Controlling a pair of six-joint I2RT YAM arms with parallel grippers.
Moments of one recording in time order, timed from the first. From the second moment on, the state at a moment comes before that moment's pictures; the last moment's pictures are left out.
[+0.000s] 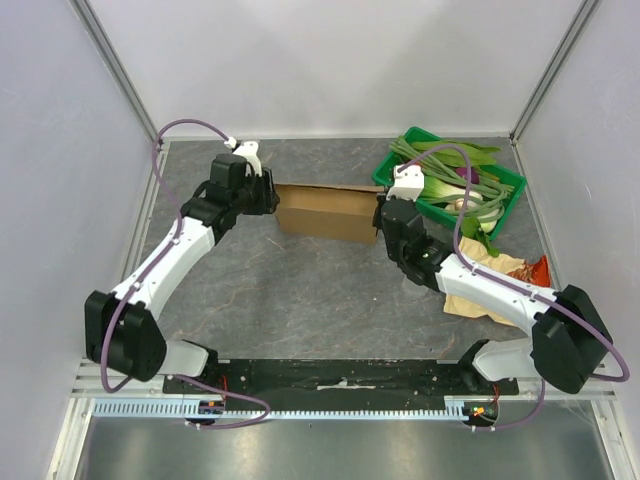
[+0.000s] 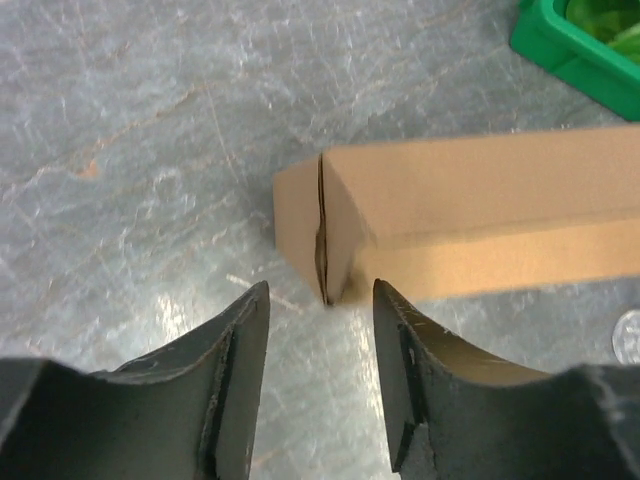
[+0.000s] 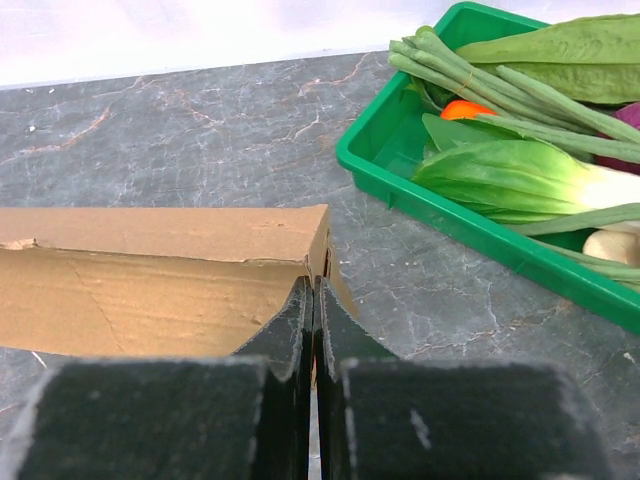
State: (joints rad) left arm -0.34 1.40 1.15 -0.33 0.03 -0.24; right arm 0.74 1.33 0.85 0.22 0.69 0.32
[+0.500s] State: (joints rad) left arm -0.32 1.40 1.57 -0.41 0.39 -0.36; right arm 0.74 1.40 0.92 0.17 0.64 0.27
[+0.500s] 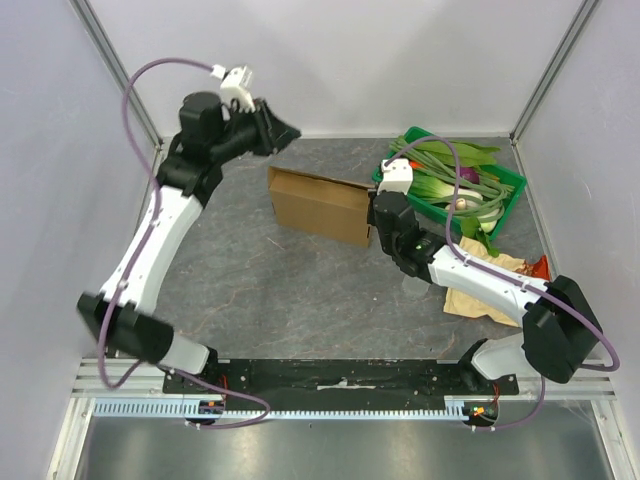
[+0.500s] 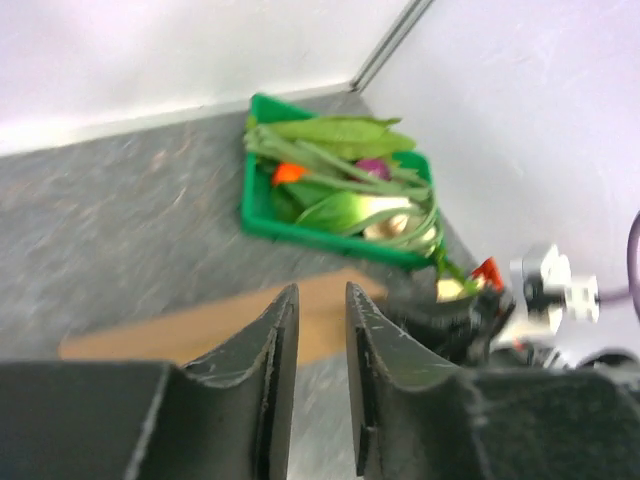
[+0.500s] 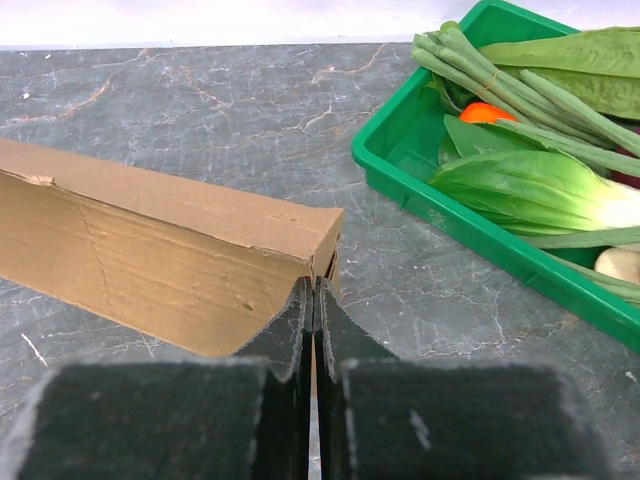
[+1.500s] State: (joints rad) left arm -0.43 1.60 1.11 0.21 0.35 -0.54; right arm 0.57 1.31 1.10 -0.29 0.17 0.32
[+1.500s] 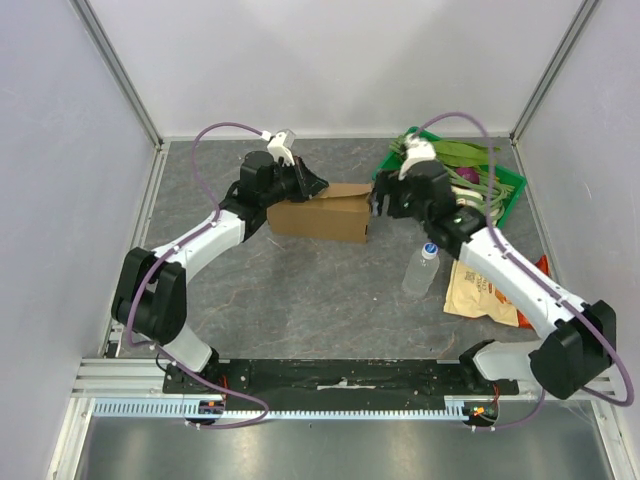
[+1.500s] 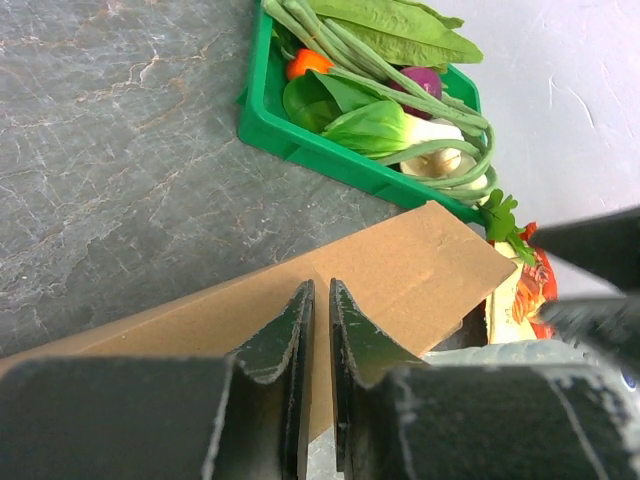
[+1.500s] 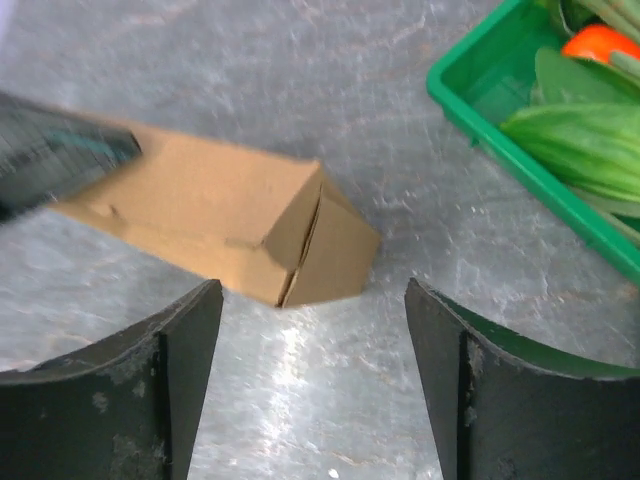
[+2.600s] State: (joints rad) left arm -0.43 1.60 1.10 0.20 0.32 -0.54; right arm 0.31 1.51 1.00 0.26 -0.50 0.82
